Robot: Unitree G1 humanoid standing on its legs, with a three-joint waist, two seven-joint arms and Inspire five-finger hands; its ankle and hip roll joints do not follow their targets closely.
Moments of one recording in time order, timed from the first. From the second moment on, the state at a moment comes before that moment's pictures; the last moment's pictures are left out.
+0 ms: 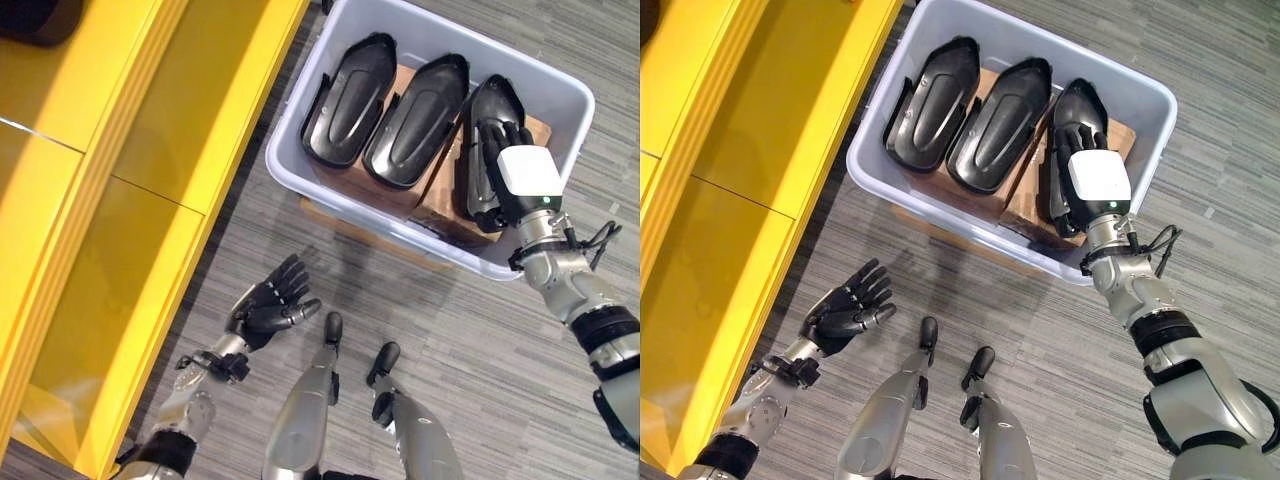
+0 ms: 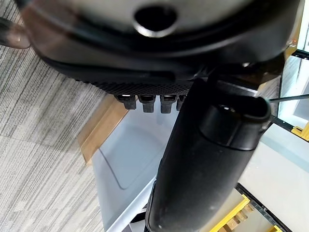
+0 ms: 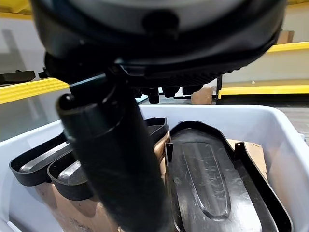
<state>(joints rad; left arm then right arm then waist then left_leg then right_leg) -0.15 0.47 -0.18 0.44 -0.90 -0.11 -0.51 -0.82 -0.78 0.53 0.72 -0.55 -0.12 -0.46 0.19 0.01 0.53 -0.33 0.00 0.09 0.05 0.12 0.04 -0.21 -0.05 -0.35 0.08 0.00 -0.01</state>
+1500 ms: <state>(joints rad) -0.10 0.49 -0.25 0.29 -0.90 -0.05 -0.48 -1.05 -0.80 0.61 0.92 -0.56 0.08 -0.39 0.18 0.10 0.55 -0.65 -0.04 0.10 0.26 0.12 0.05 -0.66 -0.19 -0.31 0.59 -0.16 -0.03</state>
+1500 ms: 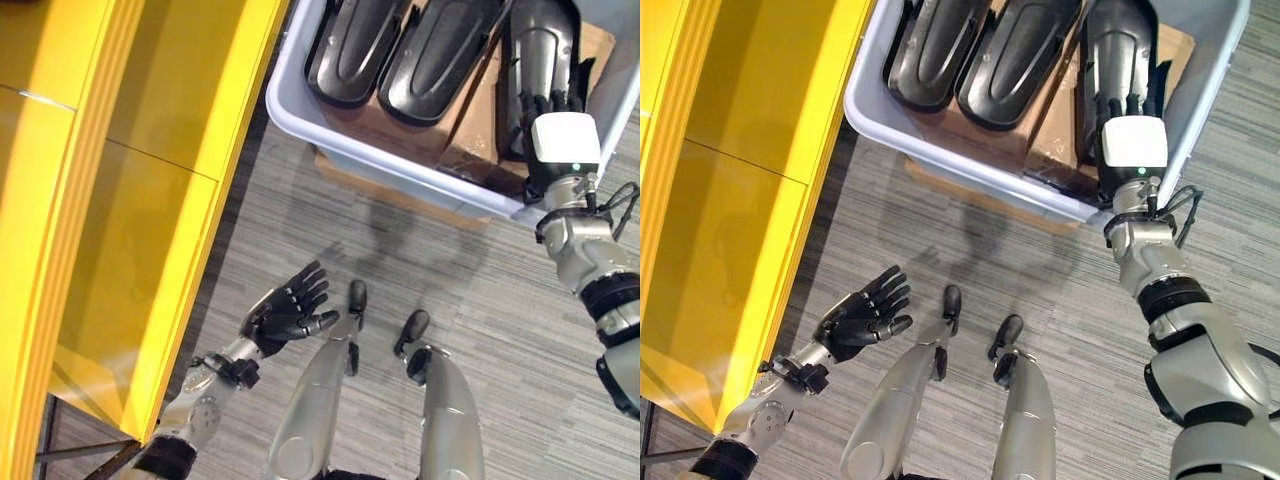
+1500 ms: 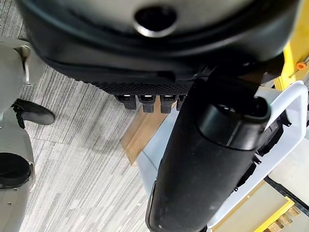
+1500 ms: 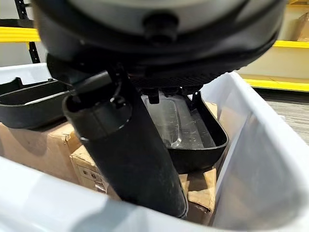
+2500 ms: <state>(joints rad) -0.07 0.49 -0.25 0.23 -0.90 -0.02 -0.49 -0.94 -0.73 0.48 0.94 -0.51 -0.02 -0.56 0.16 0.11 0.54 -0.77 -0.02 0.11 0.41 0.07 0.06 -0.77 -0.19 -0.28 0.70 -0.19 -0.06</state>
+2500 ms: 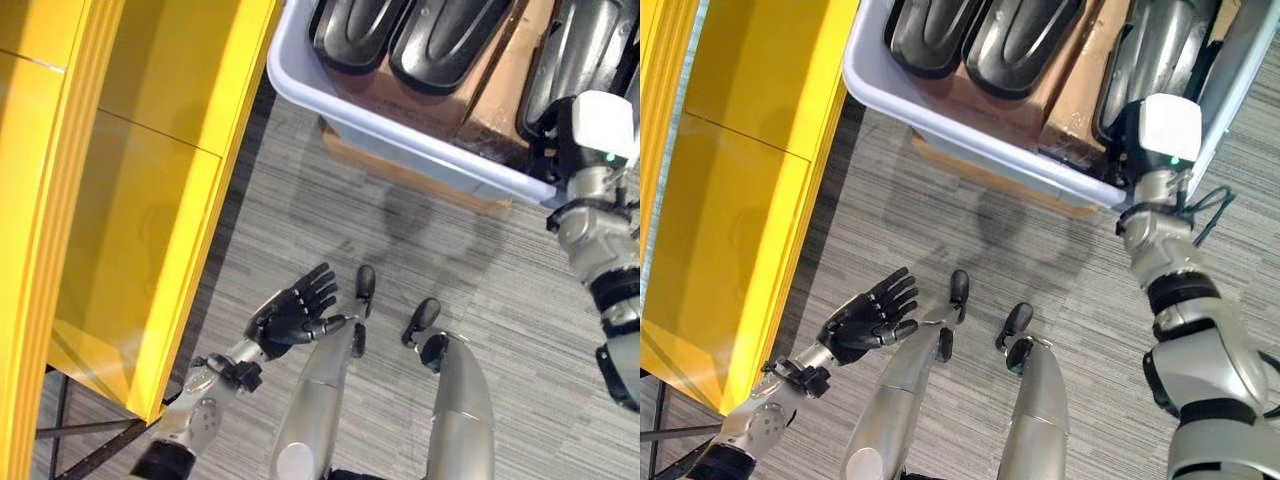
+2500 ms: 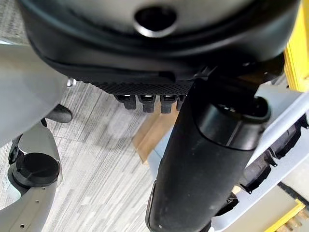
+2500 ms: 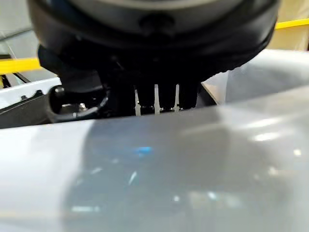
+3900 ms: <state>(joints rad) 0.12 0.37 -0.09 0.31 -0.85 -0.02 -0.60 -0.36 -0.81 0.28 0.01 -0.76 -0.23 -0.39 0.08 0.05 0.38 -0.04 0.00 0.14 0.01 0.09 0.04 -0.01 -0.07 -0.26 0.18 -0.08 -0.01</state>
